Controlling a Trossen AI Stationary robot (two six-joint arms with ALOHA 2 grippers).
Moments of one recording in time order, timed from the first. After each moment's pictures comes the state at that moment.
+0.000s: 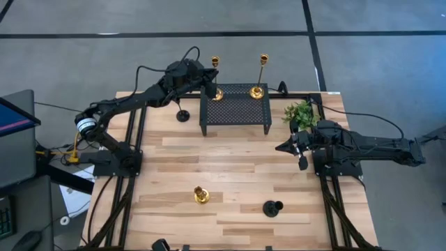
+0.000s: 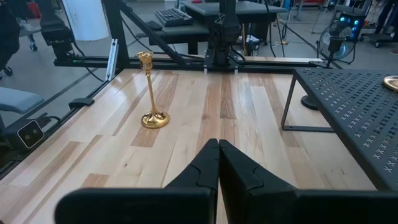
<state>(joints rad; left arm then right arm) 0.58 1.36 1.14 0.27 -0.06 0.01 -0.15 0.43 0.31 -0.10 -0.26 -0.06</state>
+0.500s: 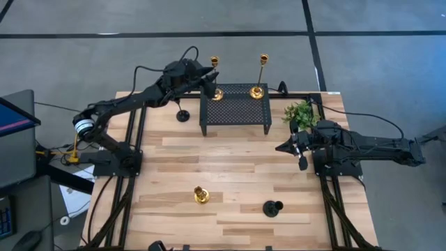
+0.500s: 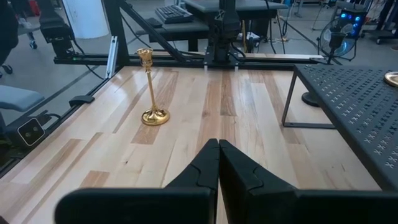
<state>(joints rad) 0.58 1.33 1.14 0.24 -0.06 0.02 -0.15 0.43 0.31 -0.11 -0.26 -0.06</state>
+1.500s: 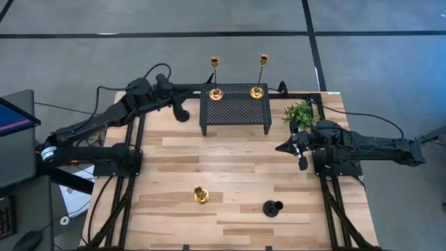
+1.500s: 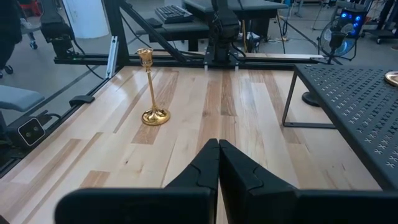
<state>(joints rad) 0.54 0.80 0.84 0.01 0.06 0.03 -0.15 0.43 0.31 -0.11 -0.26 -0.06</state>
